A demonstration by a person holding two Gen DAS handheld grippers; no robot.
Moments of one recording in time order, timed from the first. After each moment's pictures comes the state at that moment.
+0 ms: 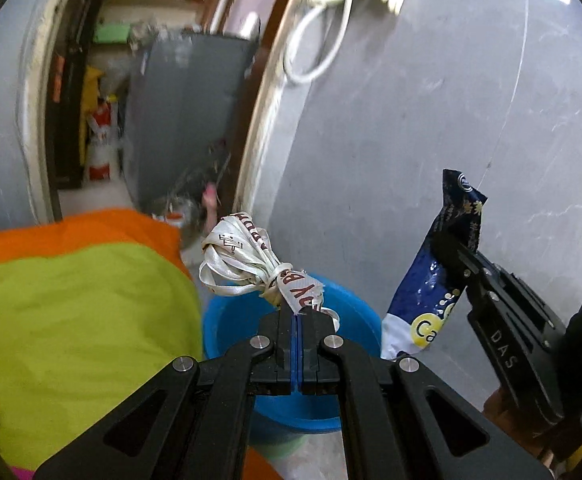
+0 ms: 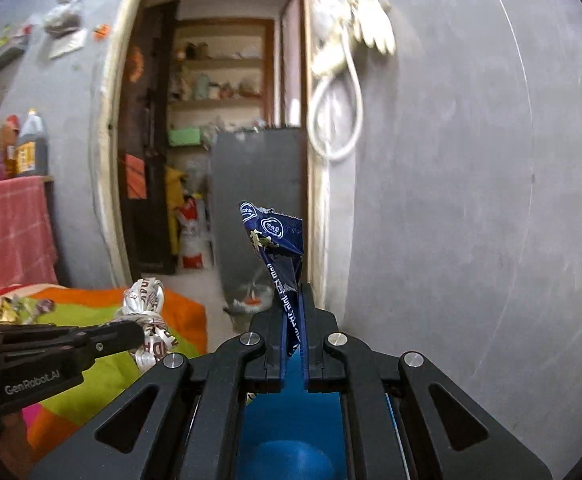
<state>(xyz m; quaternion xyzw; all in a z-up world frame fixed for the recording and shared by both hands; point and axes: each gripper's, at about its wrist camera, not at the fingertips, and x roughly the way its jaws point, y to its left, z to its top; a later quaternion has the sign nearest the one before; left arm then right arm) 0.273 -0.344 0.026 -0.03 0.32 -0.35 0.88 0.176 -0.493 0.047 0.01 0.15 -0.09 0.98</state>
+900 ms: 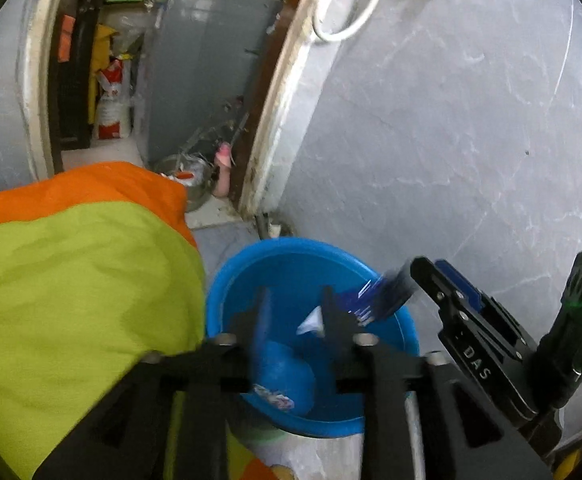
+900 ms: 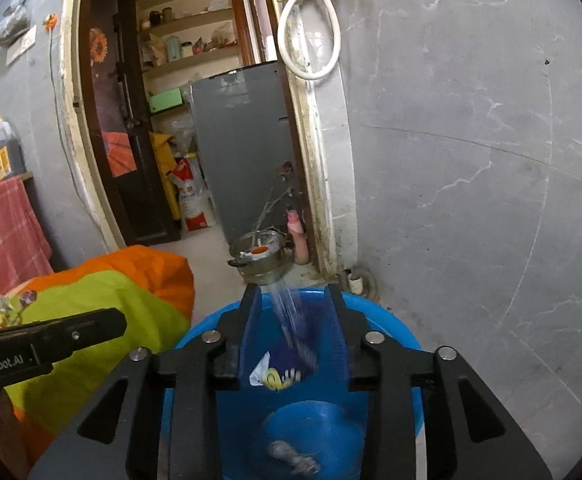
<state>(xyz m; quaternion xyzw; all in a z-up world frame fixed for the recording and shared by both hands) 0.296 -0.347 -0.003 -0.04 0.37 -0.32 0.87 0.219 -0.532 0.001 0.10 0.24 -0.07 0.96</state>
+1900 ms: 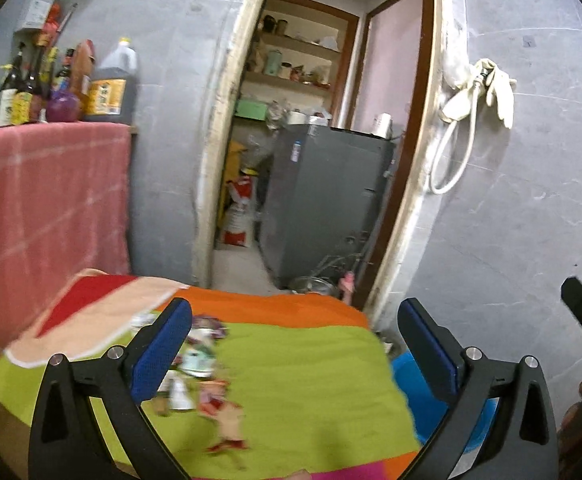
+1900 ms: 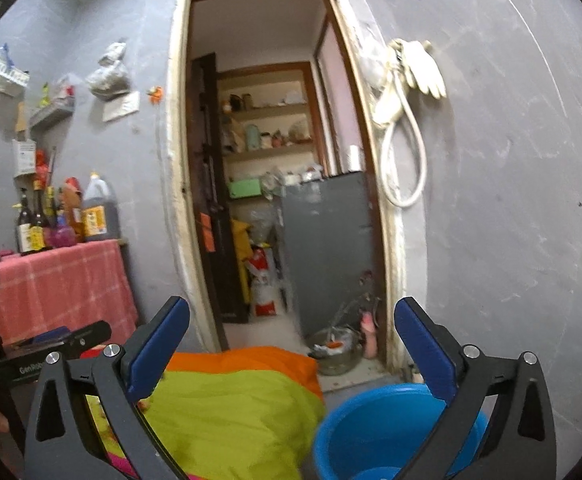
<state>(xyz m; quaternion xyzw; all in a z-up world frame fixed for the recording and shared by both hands) 0.223 -0.129 0.093 -0.08 0.18 -0.13 0.97 0.152 -0.398 0.123 0.06 0.06 0.02 1.00</state>
